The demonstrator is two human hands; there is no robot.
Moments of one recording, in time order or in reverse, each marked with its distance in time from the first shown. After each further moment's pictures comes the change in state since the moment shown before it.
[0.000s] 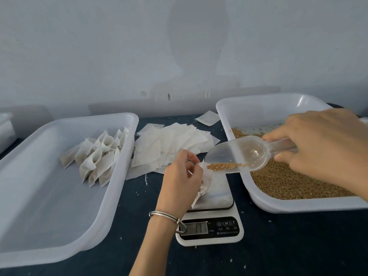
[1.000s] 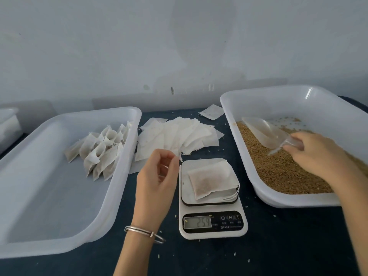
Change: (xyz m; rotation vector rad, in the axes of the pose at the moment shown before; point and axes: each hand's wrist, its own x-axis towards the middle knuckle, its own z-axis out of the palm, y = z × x) left_hand -0.019 -0.021 -0.033 -0.142 0.237 0.066; right_hand 0.010 0.030 0.107 0.517 -0.177 0.432
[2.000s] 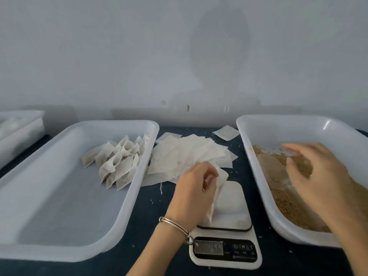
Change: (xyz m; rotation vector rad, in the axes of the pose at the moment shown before) left_hand 0.021 0.013 0.023 0.272 -0.238 0.191; right_hand -0.023 -0.047 -0.004 0.229 0.404 -0.381
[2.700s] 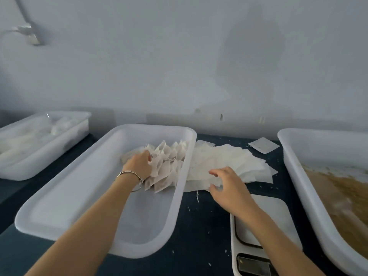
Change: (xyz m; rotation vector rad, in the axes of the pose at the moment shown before) left_hand 0.048 -0.200 -0.158 0.640 -0.067 -0.568; right_hand 0.003 -0.124 0.173 0.240 -0.549 -0.066
